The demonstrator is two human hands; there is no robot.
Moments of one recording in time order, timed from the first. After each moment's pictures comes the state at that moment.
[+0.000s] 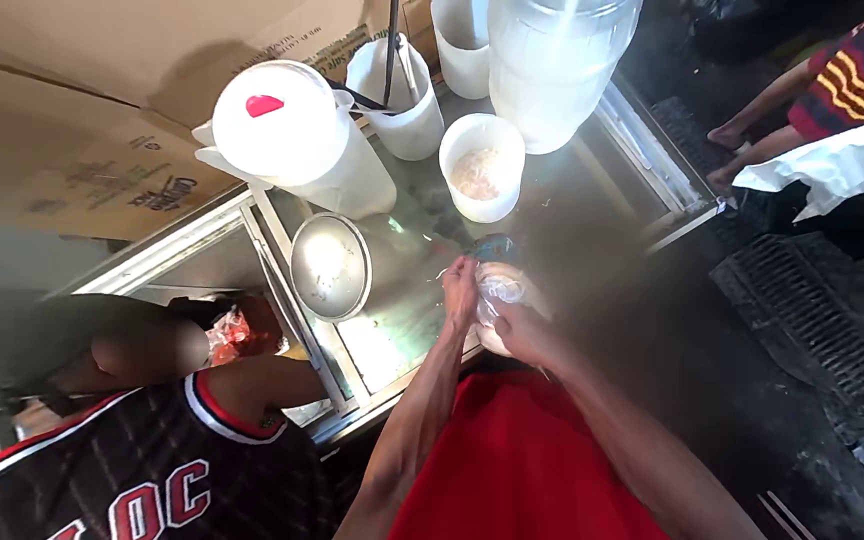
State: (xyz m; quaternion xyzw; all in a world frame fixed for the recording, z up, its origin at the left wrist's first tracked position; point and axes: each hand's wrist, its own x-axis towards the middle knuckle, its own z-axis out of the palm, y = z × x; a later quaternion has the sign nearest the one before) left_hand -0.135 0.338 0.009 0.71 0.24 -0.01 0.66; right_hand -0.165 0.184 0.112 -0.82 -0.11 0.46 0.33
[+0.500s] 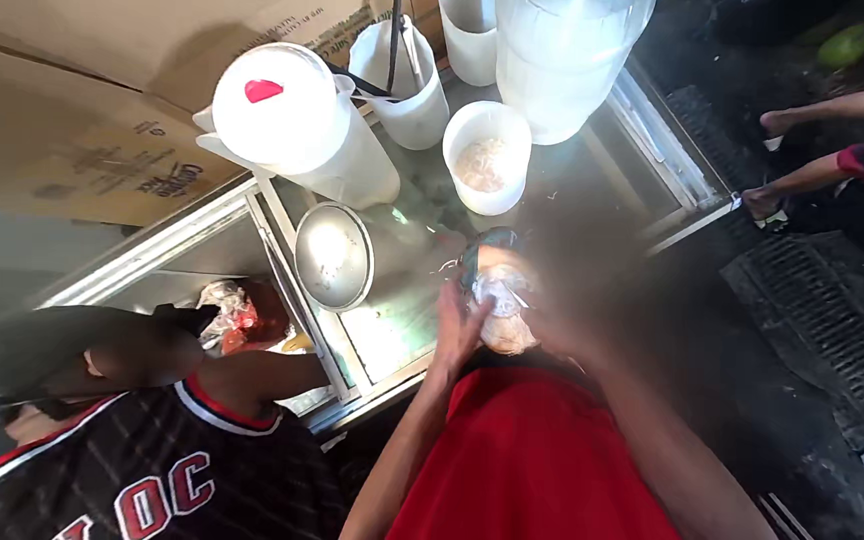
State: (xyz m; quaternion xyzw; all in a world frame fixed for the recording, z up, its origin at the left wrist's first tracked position) left_hand -0.200 0.351 0.045 0.85 0.16 -0.10 0.49; right_hand -0.158 0.143 0.101 -0.76 0.01 0.49 0.43
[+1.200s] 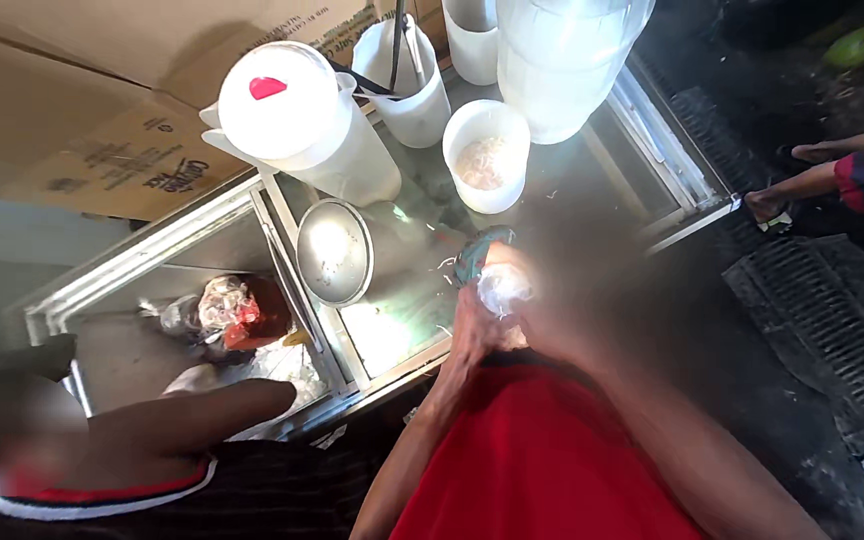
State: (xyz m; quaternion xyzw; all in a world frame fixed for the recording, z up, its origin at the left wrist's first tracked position) left_hand -0.208 0.315 0.044 0.90 0.15 -0.14 0.38; right_hand -0.148 0.158 0.140 -0.84 -0.16 0.49 0.18
